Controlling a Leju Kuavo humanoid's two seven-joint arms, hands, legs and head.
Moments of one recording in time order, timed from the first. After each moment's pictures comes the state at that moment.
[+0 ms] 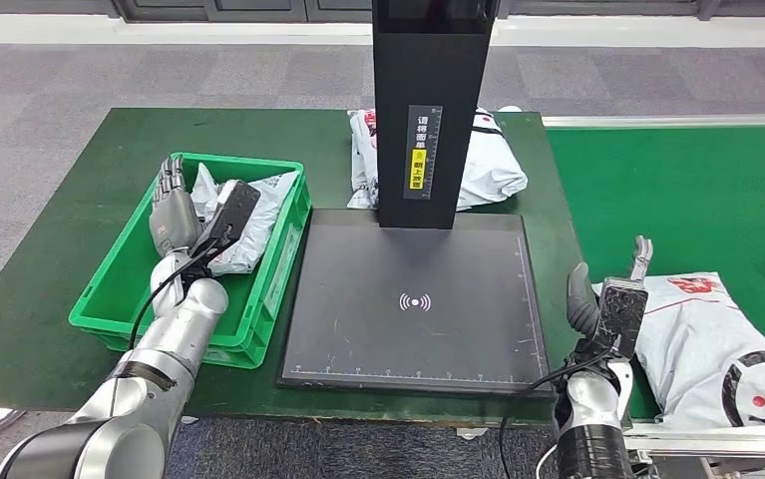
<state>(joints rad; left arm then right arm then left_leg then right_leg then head) -0.75 -0.15 0.19 -0.48 -1.07 0.67 -0.18 -0.24 0.23 -0.23 -1.12 0.34 -0.38 -0.51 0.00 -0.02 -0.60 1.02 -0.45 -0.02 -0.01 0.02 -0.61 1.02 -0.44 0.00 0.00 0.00</state>
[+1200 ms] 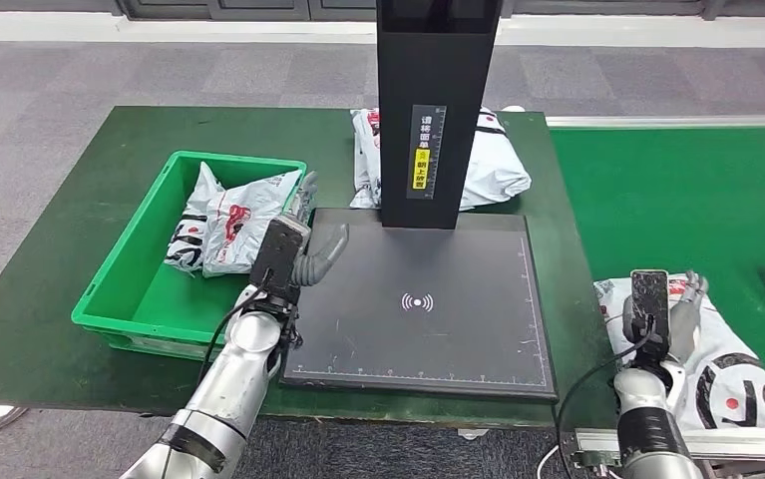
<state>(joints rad) -0.50 -0.30 -0.19 -0.86 -0.30 0.12 -0.50 -0.38 -0.05 -0.27 -0.69 0.53 -0.58 -0.27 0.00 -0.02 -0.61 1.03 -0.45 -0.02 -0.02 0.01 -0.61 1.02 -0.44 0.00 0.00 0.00</state>
